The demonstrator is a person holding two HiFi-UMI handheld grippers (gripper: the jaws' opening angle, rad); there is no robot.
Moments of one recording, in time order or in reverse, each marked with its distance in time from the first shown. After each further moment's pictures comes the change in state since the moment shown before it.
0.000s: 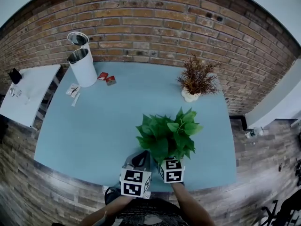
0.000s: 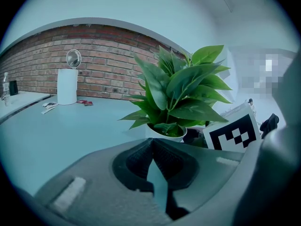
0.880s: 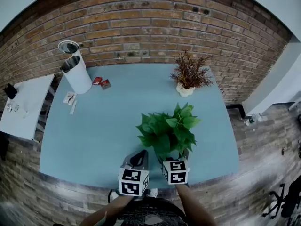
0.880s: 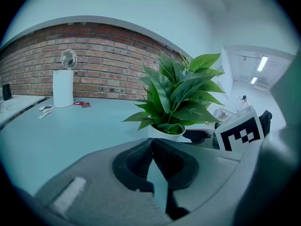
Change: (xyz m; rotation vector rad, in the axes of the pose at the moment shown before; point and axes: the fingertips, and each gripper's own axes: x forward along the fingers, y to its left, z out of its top) left arm -0.016 0.012 0.003 0.043 0.034 -0.057; right arm -0.026 -0.002 -0.015 0.062 0.012 -0.100
